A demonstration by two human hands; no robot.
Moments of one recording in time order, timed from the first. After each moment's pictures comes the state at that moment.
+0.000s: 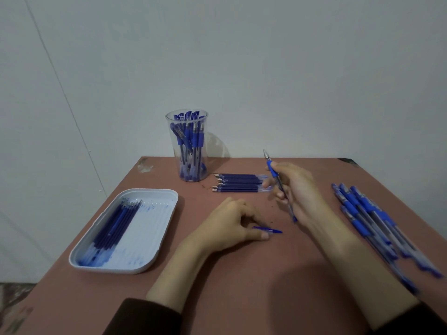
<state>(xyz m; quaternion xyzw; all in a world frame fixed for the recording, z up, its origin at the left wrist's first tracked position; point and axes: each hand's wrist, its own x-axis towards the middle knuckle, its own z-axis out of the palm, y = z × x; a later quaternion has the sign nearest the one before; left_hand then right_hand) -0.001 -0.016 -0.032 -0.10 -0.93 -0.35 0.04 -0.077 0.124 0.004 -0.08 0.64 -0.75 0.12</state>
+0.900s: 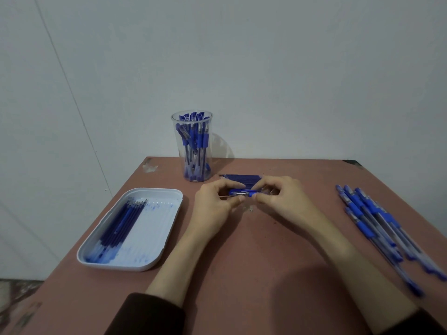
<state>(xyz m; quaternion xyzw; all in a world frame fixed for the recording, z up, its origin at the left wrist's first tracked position) -0.003 -0.028 -0.025 0.06 -0.78 -0.58 0.22 -0.072 0.121 -0.010 -0.28 0.86 -0.42 -0.03</state>
